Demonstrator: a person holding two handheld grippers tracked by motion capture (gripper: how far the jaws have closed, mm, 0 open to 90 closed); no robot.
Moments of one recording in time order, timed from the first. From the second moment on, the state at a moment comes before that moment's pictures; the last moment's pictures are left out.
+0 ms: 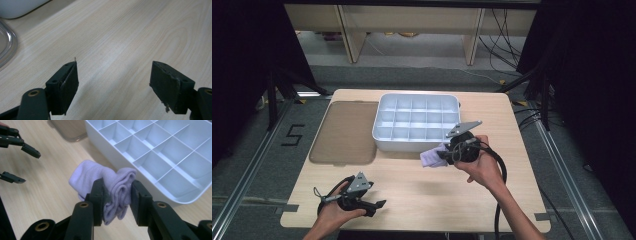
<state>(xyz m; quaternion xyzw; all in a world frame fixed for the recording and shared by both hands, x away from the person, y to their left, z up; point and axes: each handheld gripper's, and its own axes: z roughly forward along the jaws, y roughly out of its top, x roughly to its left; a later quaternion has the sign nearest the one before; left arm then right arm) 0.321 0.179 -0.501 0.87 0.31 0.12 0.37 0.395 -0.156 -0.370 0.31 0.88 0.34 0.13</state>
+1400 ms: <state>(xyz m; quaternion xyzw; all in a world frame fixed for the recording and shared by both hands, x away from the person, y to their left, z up) 0.319 0.179 -0.502 0.87 0.31 0.12 0.37 0.481 -0.172 -0.340 0.39 0.87 0.25 0.18</state>
